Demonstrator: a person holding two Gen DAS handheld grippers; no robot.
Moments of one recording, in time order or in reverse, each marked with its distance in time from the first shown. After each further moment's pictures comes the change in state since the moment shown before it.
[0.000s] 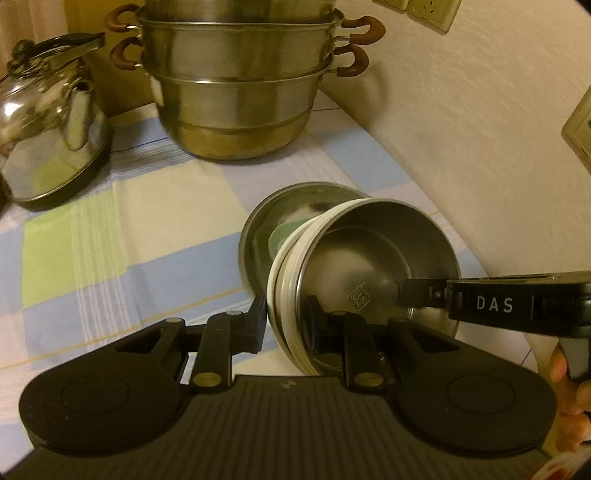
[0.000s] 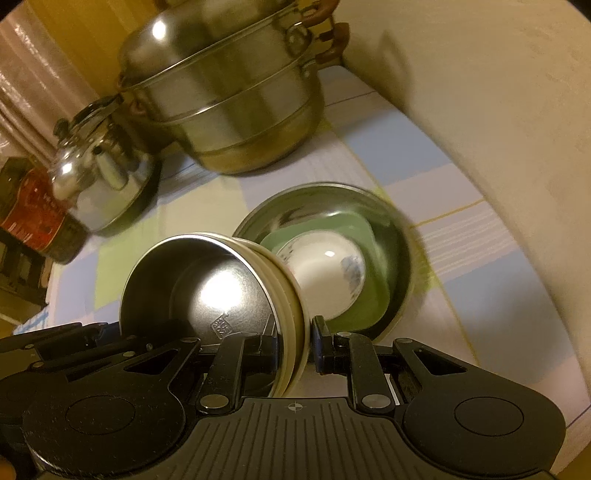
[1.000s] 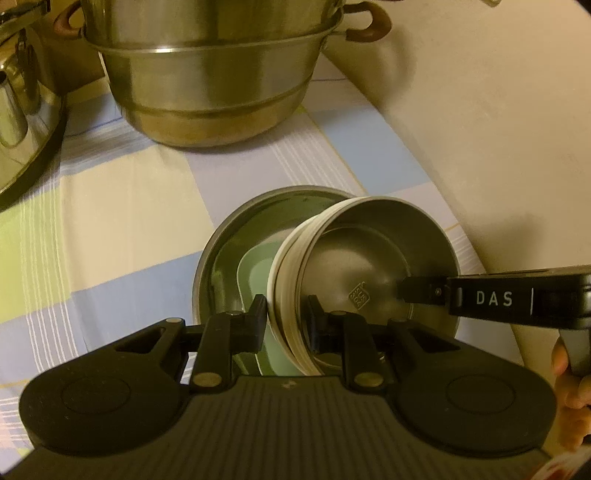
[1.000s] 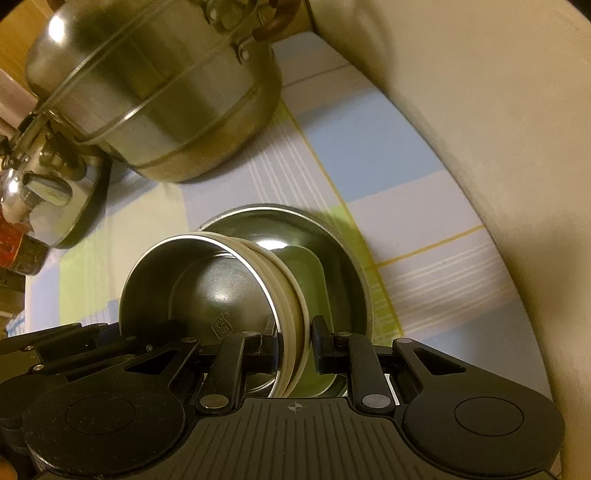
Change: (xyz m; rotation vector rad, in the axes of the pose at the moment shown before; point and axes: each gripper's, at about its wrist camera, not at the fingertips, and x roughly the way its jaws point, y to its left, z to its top) left arm 0.090 -0.005 0.056 -0.050 0.147 -0.013; right arm 0.069 -0.050 0.073 0.015 0.169 -0.017
